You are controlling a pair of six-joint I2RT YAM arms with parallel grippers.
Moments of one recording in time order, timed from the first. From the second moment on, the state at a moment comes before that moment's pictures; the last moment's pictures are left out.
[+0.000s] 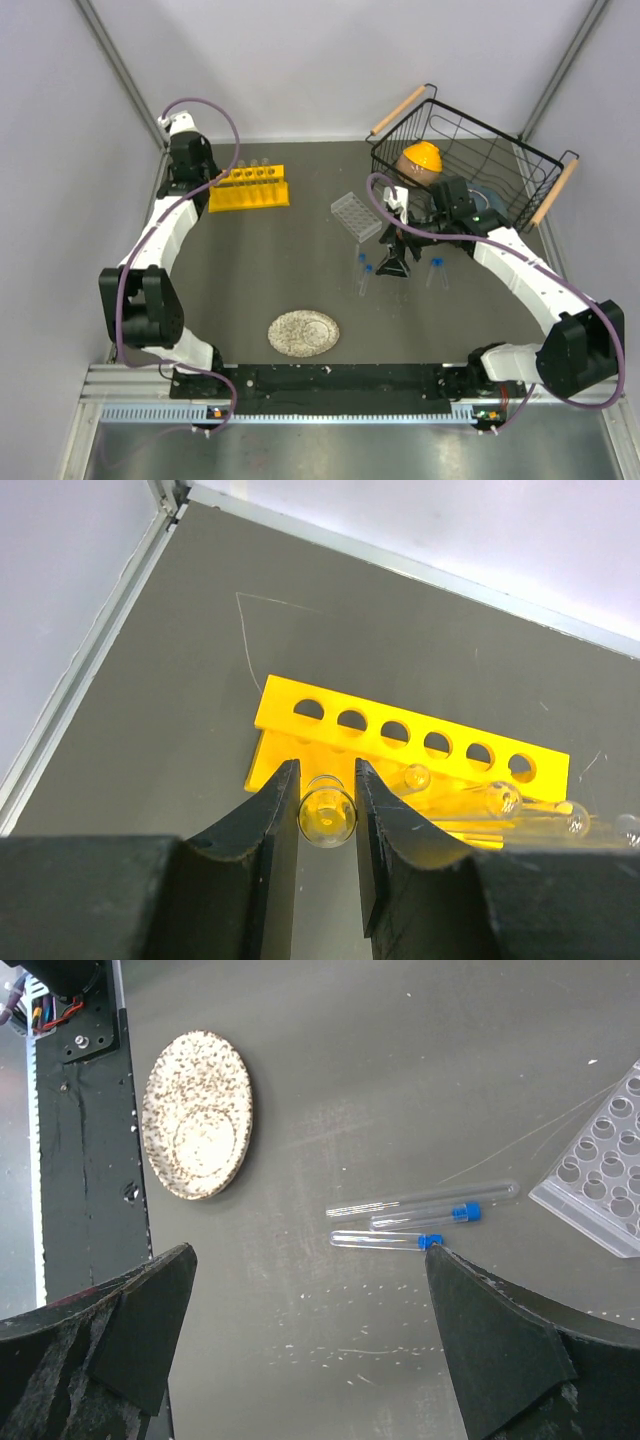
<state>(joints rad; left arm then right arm) -0.01 1.53 1.26 -0.11 -0.26 -0.26 0.39 1.29 1.04 -0.61 -0.89 -0.51</state>
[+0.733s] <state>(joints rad) 0.04 1.70 1.35 -0.11 -0.15 -0.29 0.38 1.28 1.03 -0.61 -0.89 -0.52</state>
